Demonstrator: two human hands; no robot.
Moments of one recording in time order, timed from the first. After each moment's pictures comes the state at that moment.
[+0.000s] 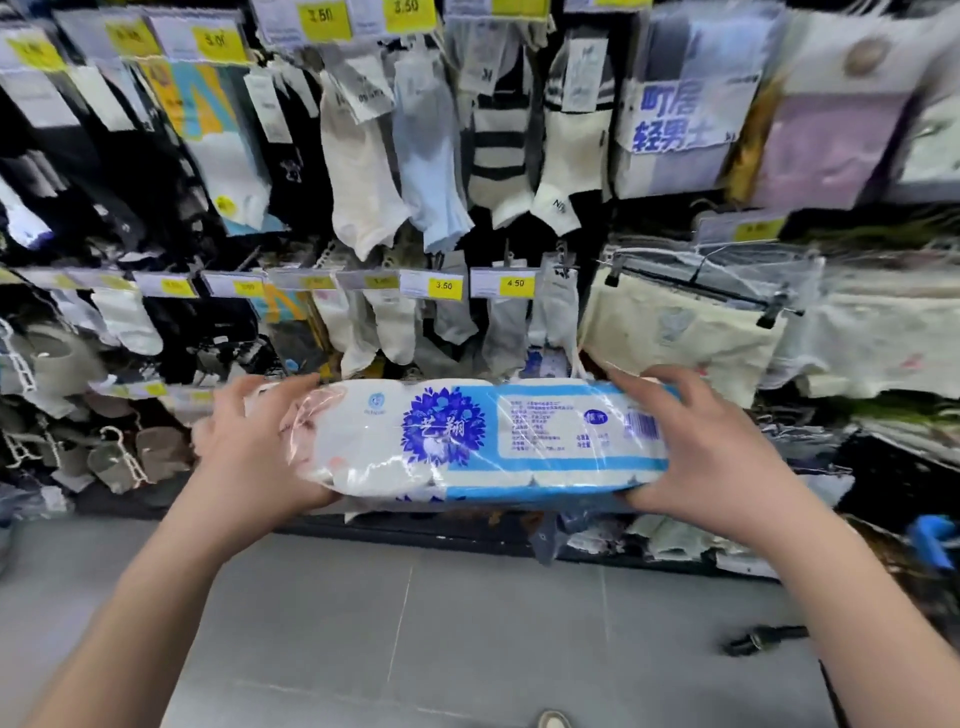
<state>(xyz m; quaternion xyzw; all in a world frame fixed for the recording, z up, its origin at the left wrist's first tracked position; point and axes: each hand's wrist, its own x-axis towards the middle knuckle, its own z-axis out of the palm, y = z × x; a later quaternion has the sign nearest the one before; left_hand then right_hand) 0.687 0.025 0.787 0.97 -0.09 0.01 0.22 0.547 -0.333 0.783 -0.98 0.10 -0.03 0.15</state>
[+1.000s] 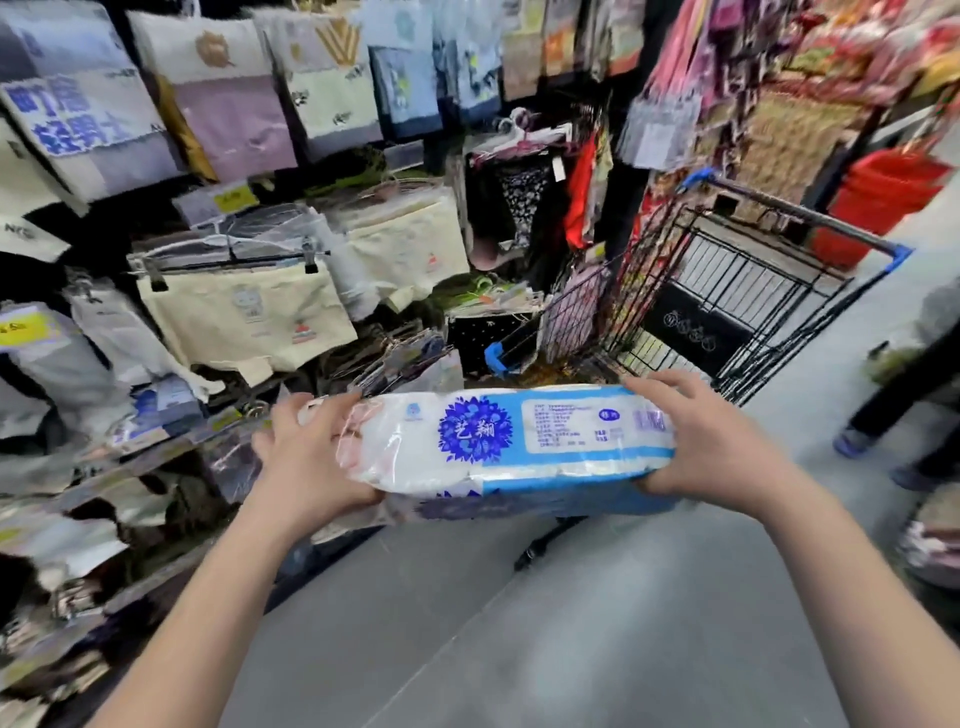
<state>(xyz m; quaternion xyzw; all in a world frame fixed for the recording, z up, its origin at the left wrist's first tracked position) 0.467 -0.247 0.745 0.85 -0.45 -0.17 0.23 0.125 -0.401 0.766 -0.86 0.50 -0.05 0.14</state>
